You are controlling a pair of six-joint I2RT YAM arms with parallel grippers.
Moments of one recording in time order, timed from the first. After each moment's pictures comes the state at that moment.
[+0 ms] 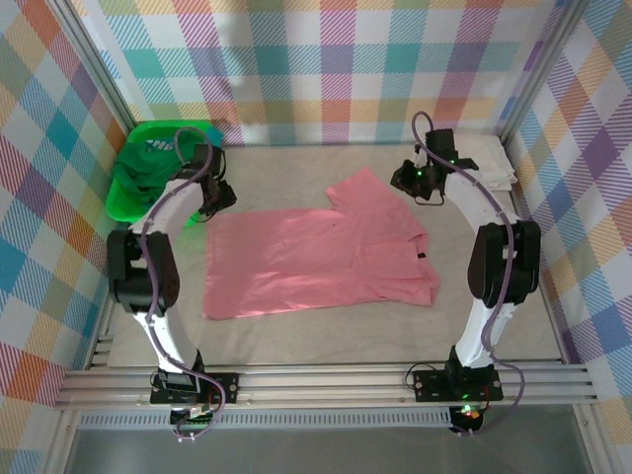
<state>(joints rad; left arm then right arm) -0.09 1.88 1.52 -0.72 -0.13 -0.53 0.12 1.89 1.57 -0.60 -0.37 0.51</state>
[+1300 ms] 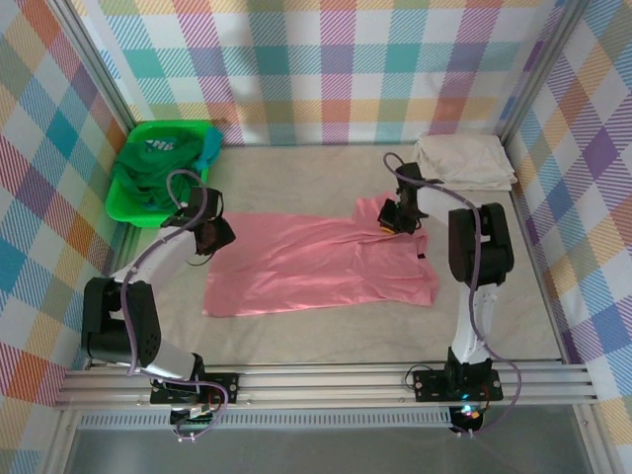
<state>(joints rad) -0.11 1.50 0.99 -0.55 -0.10 -0.62 0.20 2.06 1.41 -0.61 -0.22 0.59</state>
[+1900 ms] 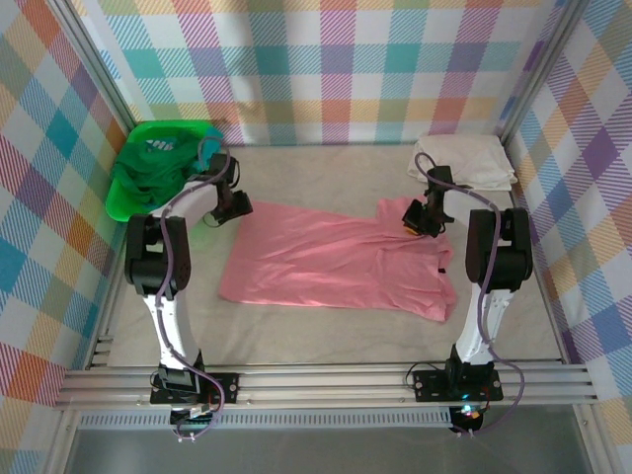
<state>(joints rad) -0.13 2.02 1.53 -0.64 -0.02 -0.45 0.06 2.01 1.35 -0.58 -0.26 0.56</state>
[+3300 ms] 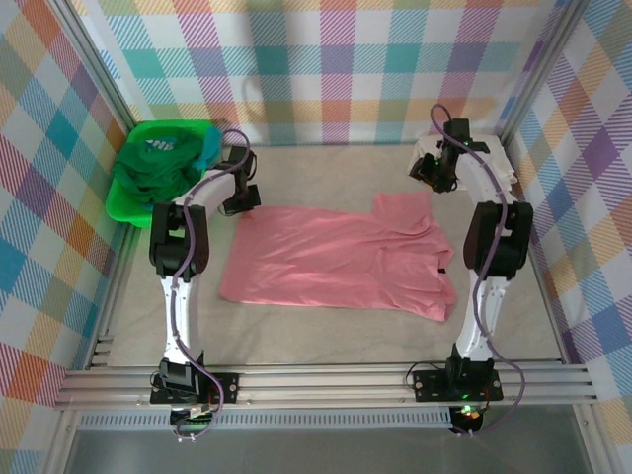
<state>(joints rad) -0.17 2.24 1.79 -0.75 -0.12 -0.40 -0.01 2.19 1.93 -0.82 -0.23 0.44</state>
